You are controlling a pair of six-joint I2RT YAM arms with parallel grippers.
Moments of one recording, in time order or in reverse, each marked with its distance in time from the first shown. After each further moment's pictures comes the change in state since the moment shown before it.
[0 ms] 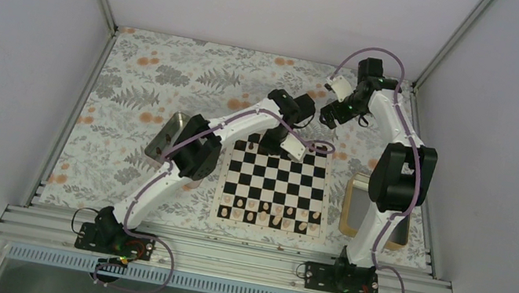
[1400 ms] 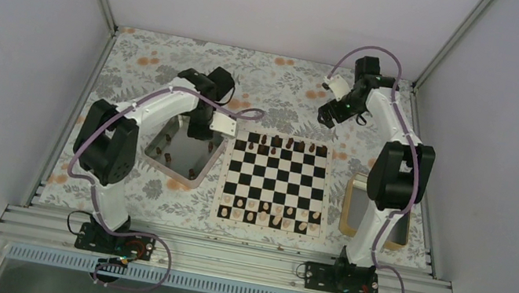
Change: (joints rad) left arm 0.323 -0.777 -0.989 0.232 -0.049 -0.079; right arm 0.023 0.020 0.032 -0.024 0.008 0.005
